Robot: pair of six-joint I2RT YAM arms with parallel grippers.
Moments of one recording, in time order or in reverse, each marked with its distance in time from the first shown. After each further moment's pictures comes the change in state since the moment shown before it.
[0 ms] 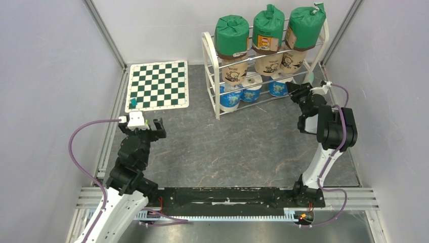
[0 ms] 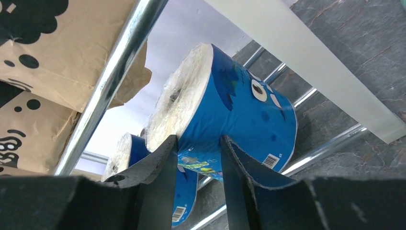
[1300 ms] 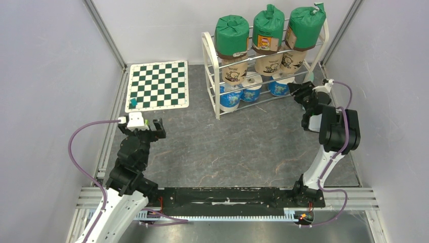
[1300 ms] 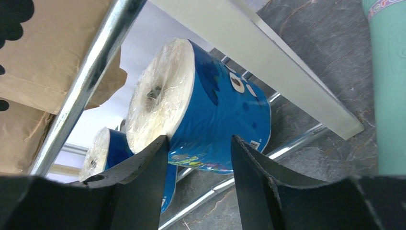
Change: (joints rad) left arm 0.000 -0.011 -0.004 0.000 0.001 0.000; right arm -0.052 -0.035 0.023 -0.134 -0.056 -0.092
